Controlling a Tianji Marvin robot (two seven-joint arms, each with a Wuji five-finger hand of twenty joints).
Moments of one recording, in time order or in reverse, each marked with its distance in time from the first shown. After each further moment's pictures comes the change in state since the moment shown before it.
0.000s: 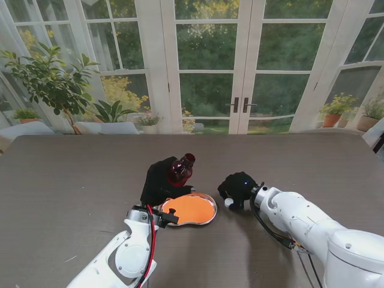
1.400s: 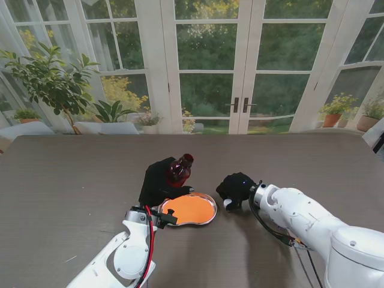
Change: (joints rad) left arm 0.015 0.002 -0.011 -0.014 0.008 0.002 0.003; right arm 0.016 0.013 0.018 -0.029 -0.004 -0.061 0.094; left_hand 0.000 -0.008 0.005 0.000 0.001 0.000 0.000 -0.001 0.001 0.000 0.000 0.000 0.000 0.001 0.000 0.000 0.000 0.001 0.000 0.000; right_hand 0.035 0.232 -0.044 -0.209 -0.035 0.049 0.217 -0.298 0.001 0.014 0.059 -0.034 0.000 0.025 0.010 0.000 -0.004 0.012 0.001 0.000
